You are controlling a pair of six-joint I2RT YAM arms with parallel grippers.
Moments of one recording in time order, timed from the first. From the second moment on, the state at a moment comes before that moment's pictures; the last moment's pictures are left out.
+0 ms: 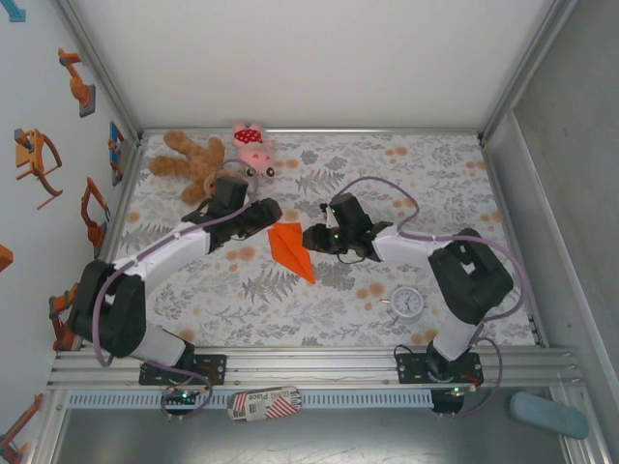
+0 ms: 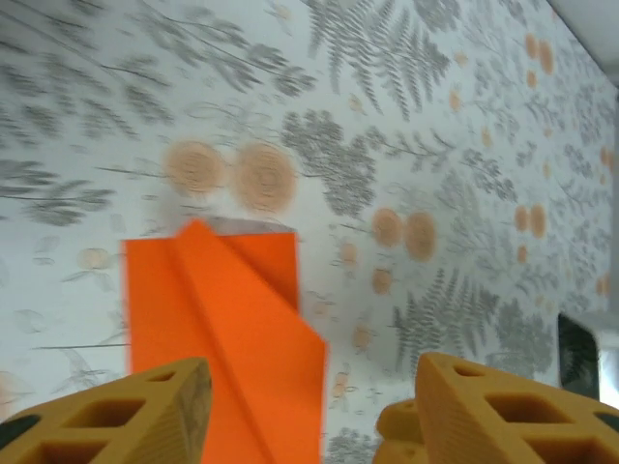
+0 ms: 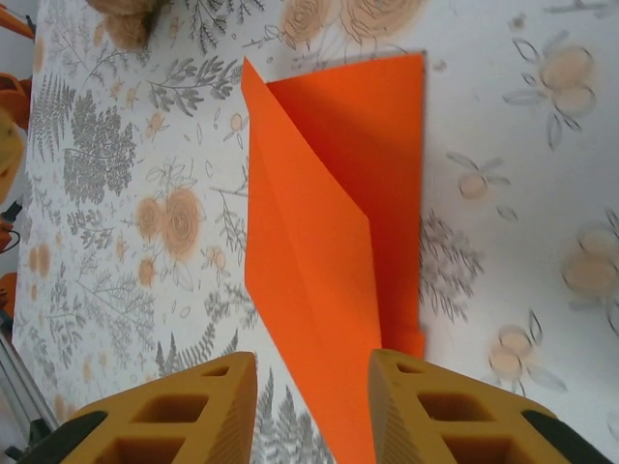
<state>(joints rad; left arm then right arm) -0.50 1.45 0.91 -0.24 0.15 -0.84 0.67 1.74 0.96 -0.01 -0.38 0.70</state>
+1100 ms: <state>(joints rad) -0.37 1.12 0.69 -0.14 0.17 -0.90 0.60 1.72 1.00 0.19 -0.57 0.66</state>
